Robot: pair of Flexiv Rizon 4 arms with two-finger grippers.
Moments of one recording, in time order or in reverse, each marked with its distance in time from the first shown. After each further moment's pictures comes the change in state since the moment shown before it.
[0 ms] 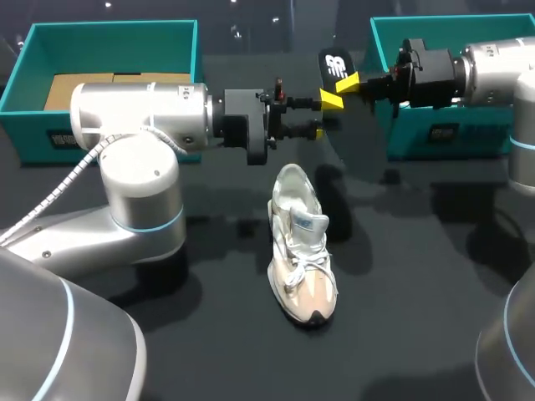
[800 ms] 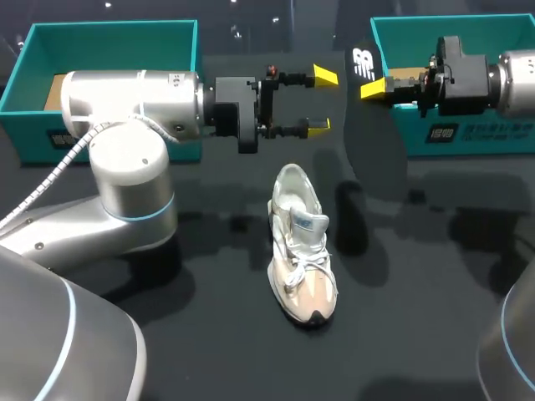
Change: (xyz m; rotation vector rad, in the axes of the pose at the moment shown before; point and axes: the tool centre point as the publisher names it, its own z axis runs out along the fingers) left arm -0.016 0.009 -0.012 0.016 -0.013 -0.004; right arm 0.017 -0.034 -0.034 -0.098 -0.052 -0.247
